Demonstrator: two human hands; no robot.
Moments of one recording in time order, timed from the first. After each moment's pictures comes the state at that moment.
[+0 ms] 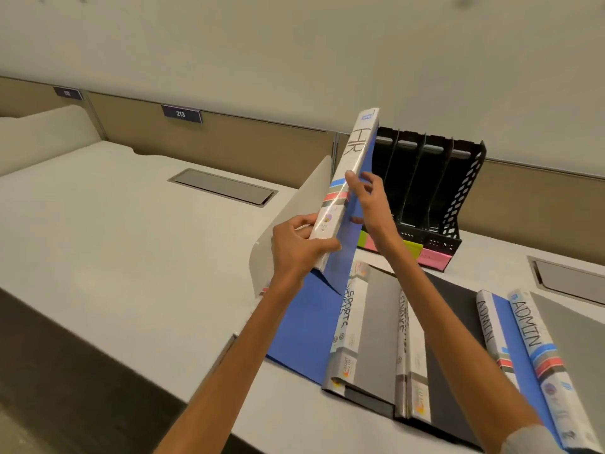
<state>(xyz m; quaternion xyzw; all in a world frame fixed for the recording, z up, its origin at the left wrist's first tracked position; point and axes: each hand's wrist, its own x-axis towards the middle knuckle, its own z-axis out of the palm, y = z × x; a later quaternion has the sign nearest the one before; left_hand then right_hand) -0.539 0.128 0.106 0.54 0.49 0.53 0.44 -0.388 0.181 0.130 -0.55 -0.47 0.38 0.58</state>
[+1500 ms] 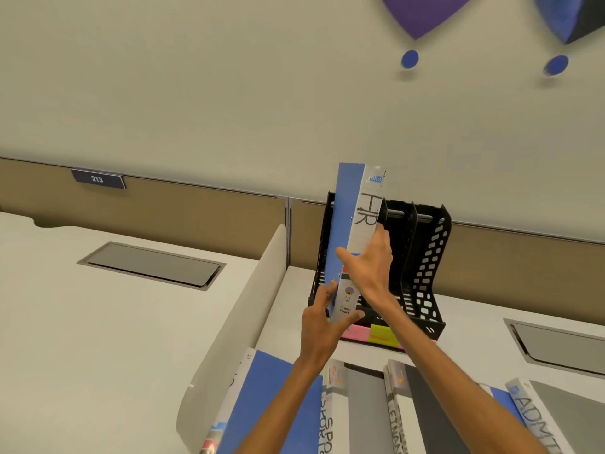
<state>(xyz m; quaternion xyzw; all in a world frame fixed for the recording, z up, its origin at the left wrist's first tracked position) -0.393 0.311 0.002 0.69 0.36 0.50 0.39 -0.286 0.327 0.116 -0.67 -0.48 0.00 0.56</state>
